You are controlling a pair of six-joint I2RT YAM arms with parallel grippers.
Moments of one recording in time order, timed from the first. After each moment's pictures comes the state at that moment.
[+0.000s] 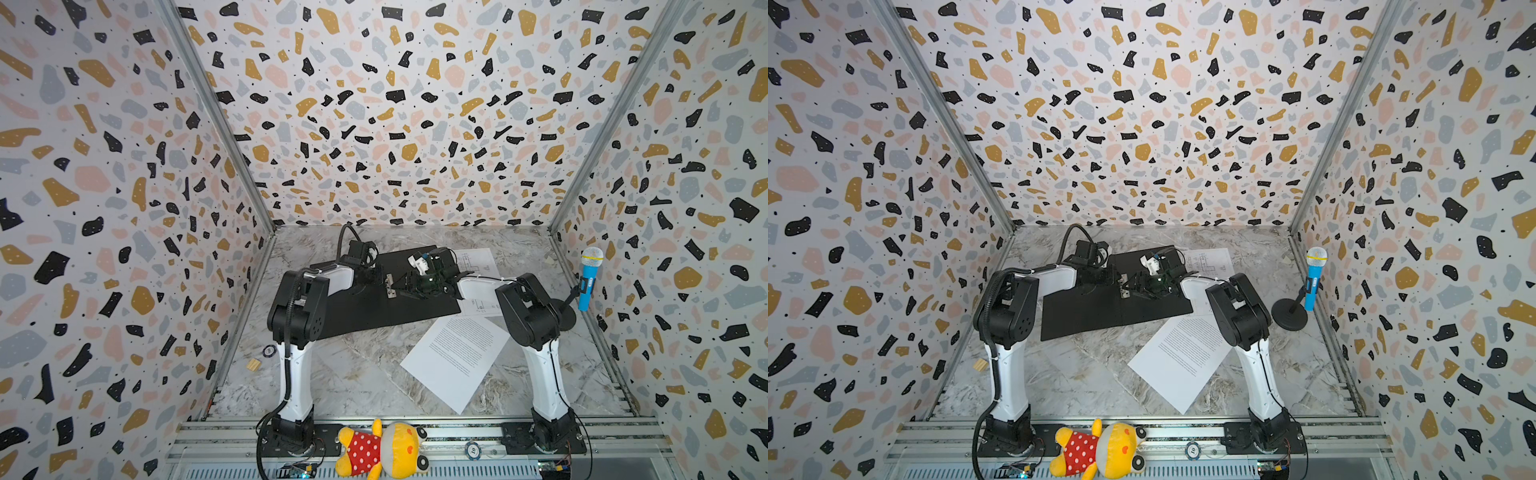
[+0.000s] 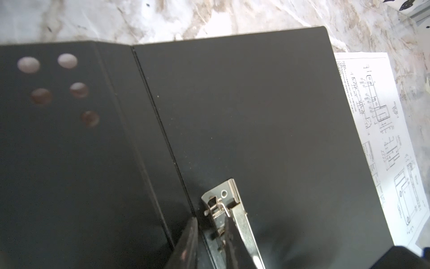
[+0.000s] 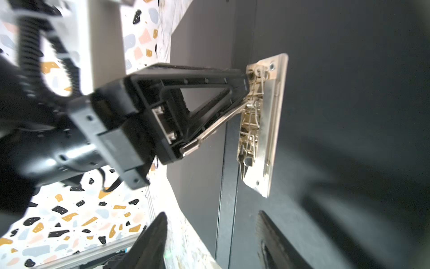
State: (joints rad) left arm -0.27 2.12 1.37 -0.14 0.34 -0.29; right arm 0.53 2.17 1.39 0.12 -0.79 0.75
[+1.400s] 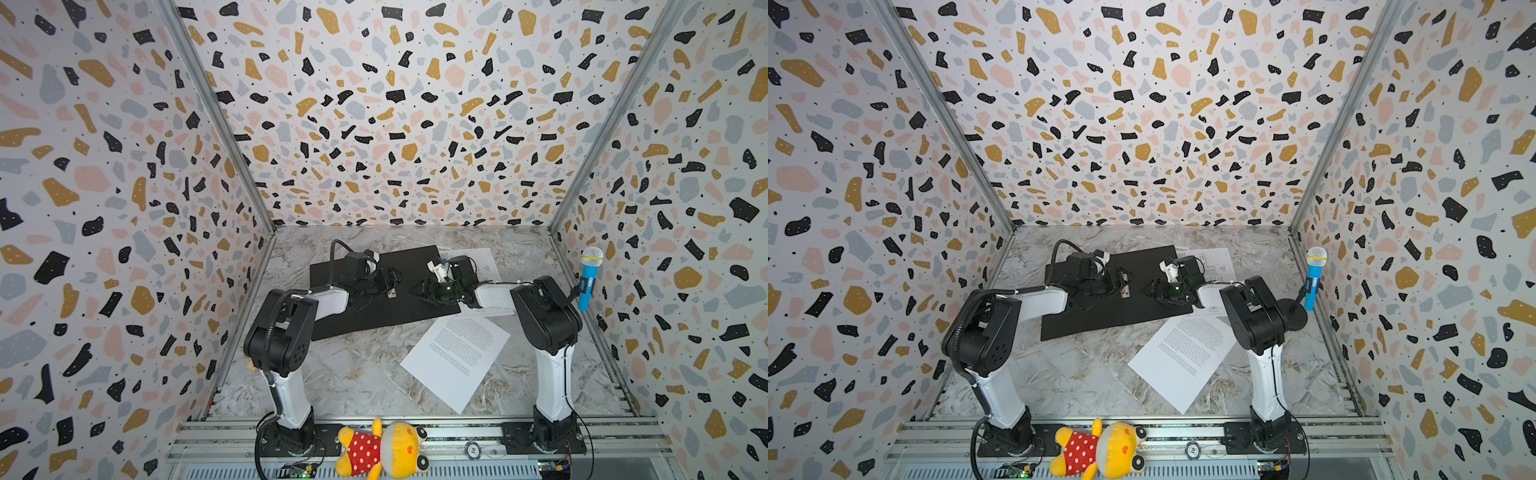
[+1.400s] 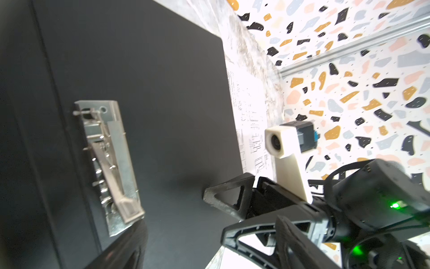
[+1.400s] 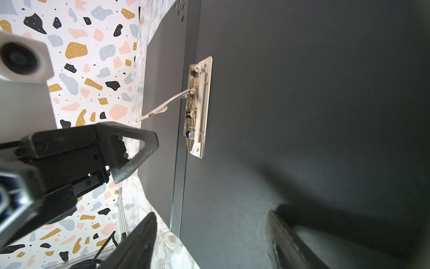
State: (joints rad) left arm -0.33 1.85 1.02 0.23 0.57 -0.77; right arm 0.46 2.08 1.18 0.18 -0.72 0.63
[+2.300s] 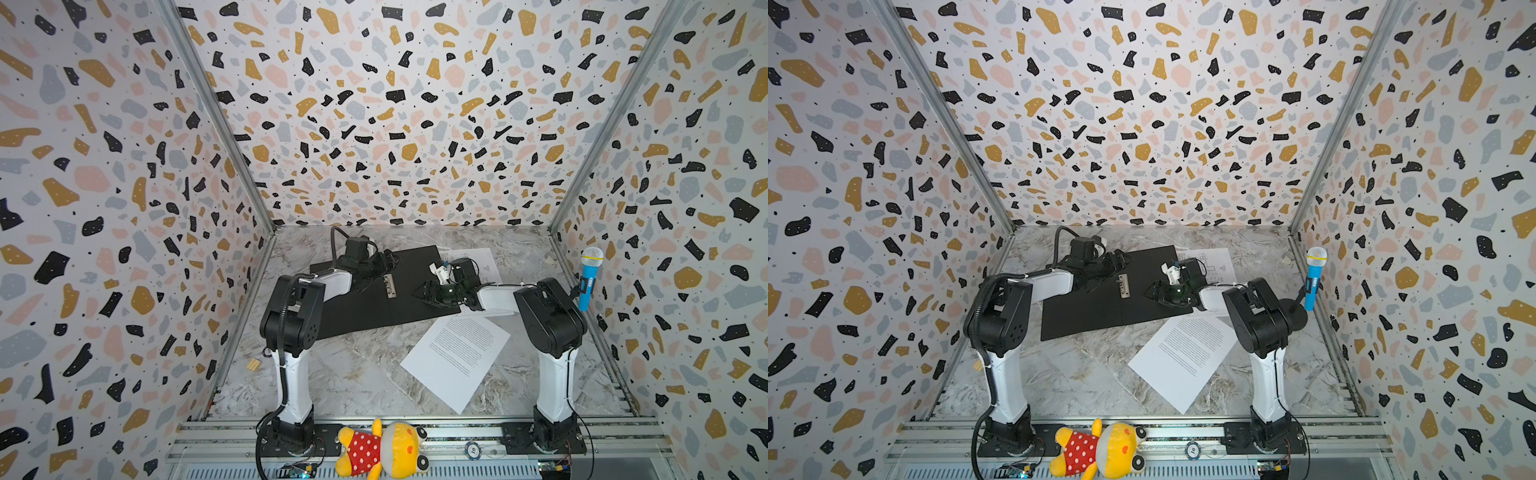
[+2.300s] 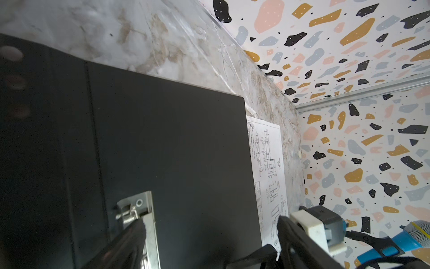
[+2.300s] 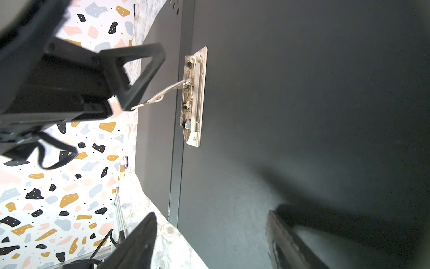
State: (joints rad) left arm -0.29 2.00 1.25 0.12 0.47 -0.75; right arm 0.46 2.04 1.14 0.17 -0.70 0.62
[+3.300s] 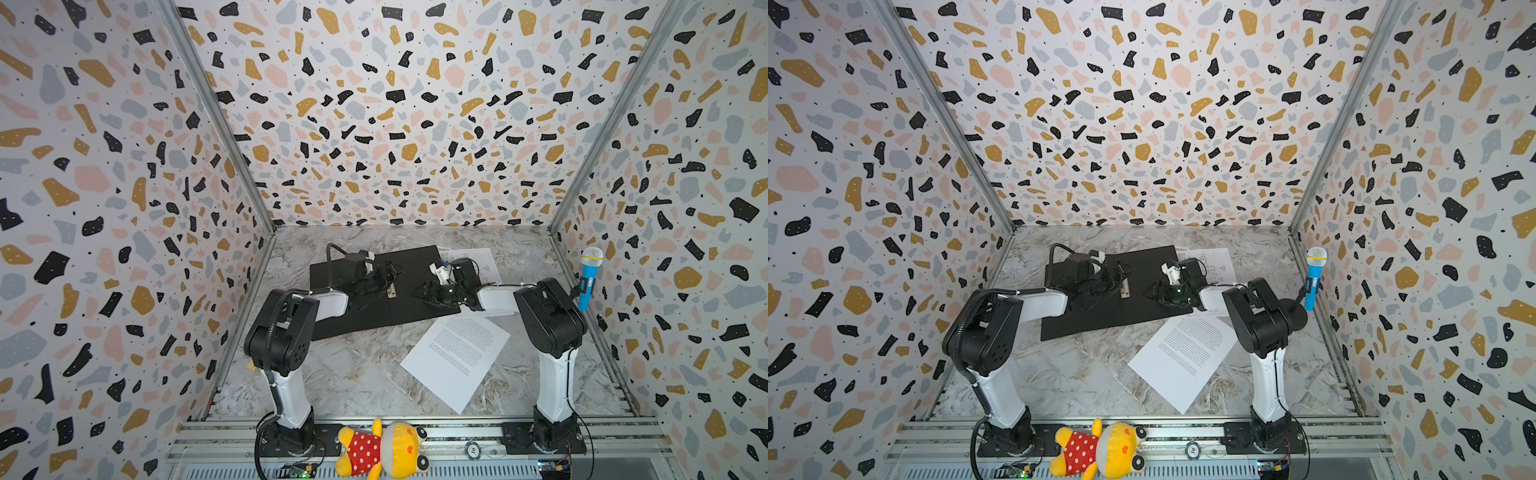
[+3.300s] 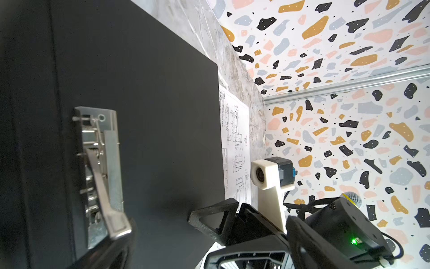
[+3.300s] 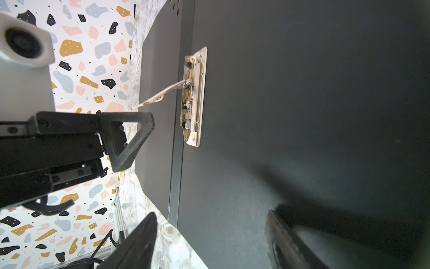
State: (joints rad) left arm -0.32 1.87 0.99 0.38 0.54 -0.98; right arm 0.46 2.04 1.13 0.17 -0.70 0.62
